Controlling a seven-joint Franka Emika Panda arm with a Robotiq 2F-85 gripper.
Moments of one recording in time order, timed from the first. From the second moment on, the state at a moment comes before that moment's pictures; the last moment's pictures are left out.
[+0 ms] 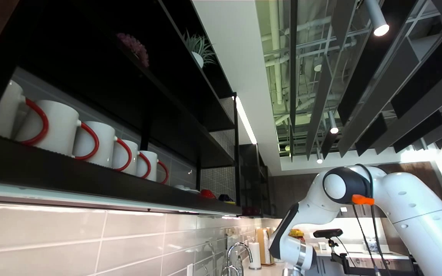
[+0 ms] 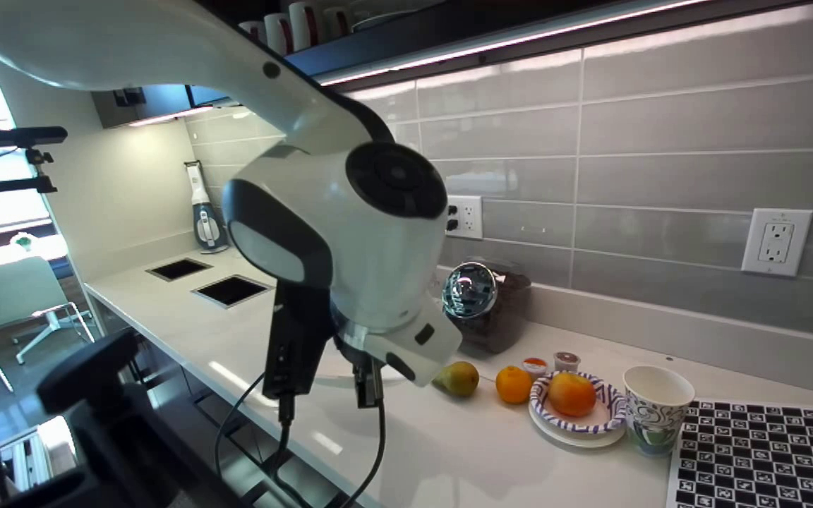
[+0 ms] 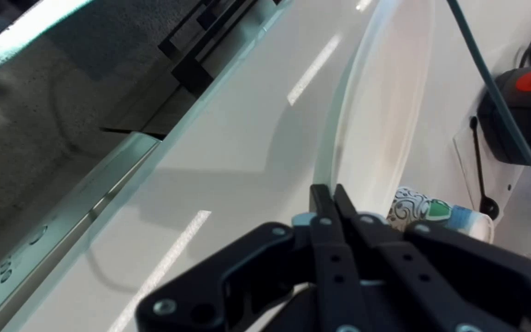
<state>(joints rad) -0.46 0.29 -0.40 -2.11 0.67 1.98 -0.55</state>
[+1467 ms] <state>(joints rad) -0.54 0.37 -0.31 -2.02 0.72 1.97 -0.58</state>
